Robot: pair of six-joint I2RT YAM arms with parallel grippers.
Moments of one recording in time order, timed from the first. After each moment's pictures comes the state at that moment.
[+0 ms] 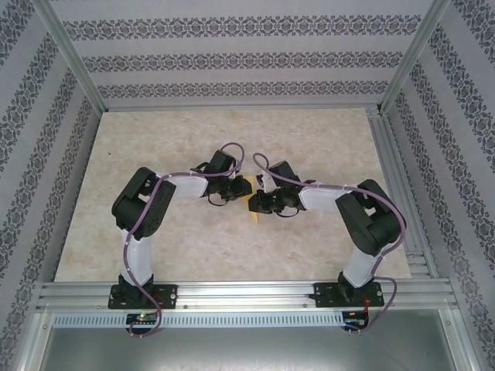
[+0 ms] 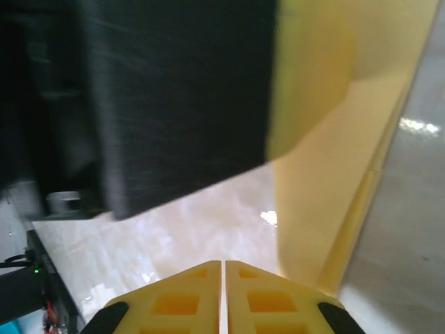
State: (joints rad) left arm -0.55 1.99 1.13 -0.07 0.47 -0.80; right arm 0.57 1.77 0.86 -0.08 -0.59 0.55
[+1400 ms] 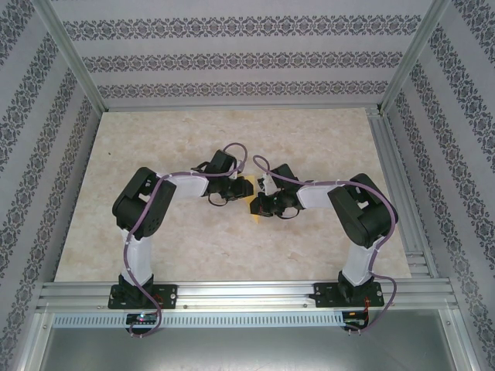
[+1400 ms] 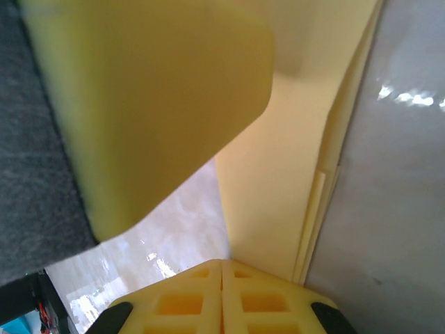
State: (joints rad) left arm -0.55 2.00 1.15 -0.10 0.50 -0.71; right arm 0.54 1.84 0.86 -0.07 -0.63 0.55
